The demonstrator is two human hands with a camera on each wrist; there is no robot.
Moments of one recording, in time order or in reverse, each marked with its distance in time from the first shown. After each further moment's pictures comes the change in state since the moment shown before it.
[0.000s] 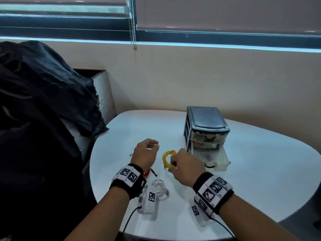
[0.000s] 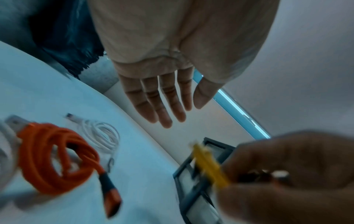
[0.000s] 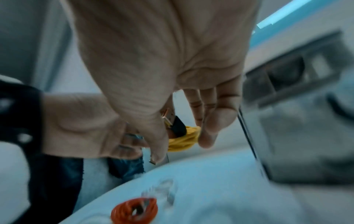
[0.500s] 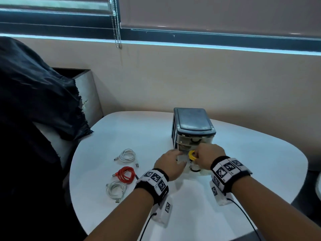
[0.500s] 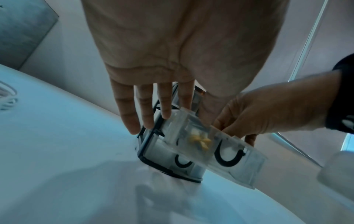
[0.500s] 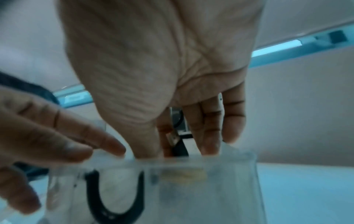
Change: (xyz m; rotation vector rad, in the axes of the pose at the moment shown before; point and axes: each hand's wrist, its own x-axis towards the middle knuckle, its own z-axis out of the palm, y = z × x) left_hand -0.012 0.037 0.112 0.472 -0.356 0.203; right_hand 0.024 0.121 -0.038 -0.270 -0.137 0.255
